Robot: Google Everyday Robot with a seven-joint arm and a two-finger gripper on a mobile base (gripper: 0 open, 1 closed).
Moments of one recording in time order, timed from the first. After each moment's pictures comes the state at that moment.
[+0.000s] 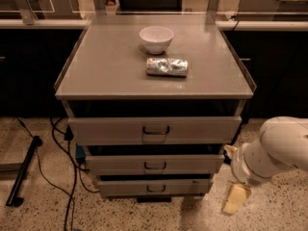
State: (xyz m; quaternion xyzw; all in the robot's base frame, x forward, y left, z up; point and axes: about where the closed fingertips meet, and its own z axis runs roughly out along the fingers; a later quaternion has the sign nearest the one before) arm 0.411 -0.214 0.660 -0.61 0.78 0.03 0.14
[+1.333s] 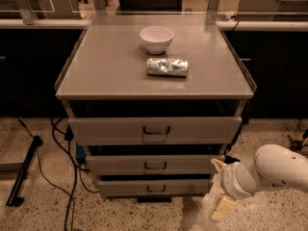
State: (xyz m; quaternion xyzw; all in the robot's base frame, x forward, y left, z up) arm 0.425 -0.196 0.563 -0.62 0.75 0.10 0.22
